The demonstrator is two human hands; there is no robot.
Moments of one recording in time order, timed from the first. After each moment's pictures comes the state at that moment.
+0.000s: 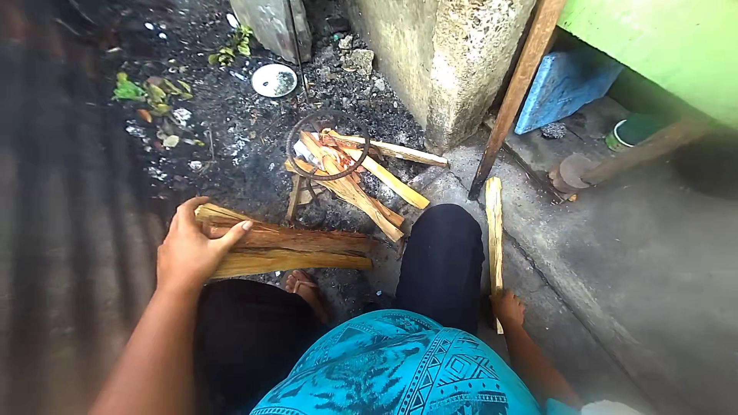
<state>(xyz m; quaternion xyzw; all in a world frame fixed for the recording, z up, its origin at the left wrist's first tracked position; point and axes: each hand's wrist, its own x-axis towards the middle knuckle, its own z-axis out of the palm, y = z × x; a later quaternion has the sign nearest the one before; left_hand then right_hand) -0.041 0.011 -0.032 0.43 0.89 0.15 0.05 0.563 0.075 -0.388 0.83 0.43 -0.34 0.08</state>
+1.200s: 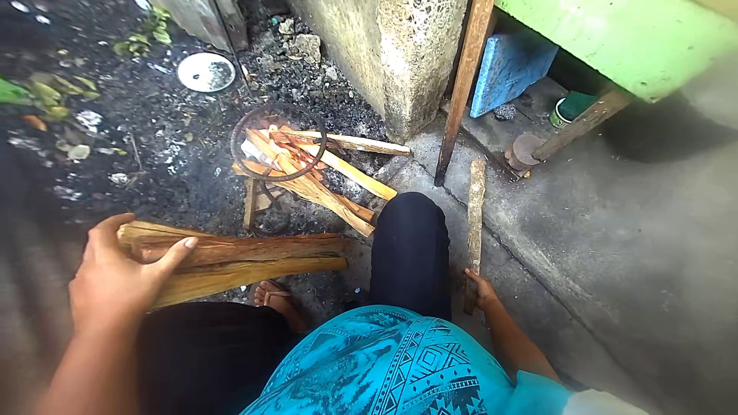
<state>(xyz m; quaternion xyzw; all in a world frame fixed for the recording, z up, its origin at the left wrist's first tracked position) -0.049 0.008 -0.045 0.45 0.88 0.16 0.05 0.576 0.058 -0.398 0.68 0.08 -0.64 -0.34</state>
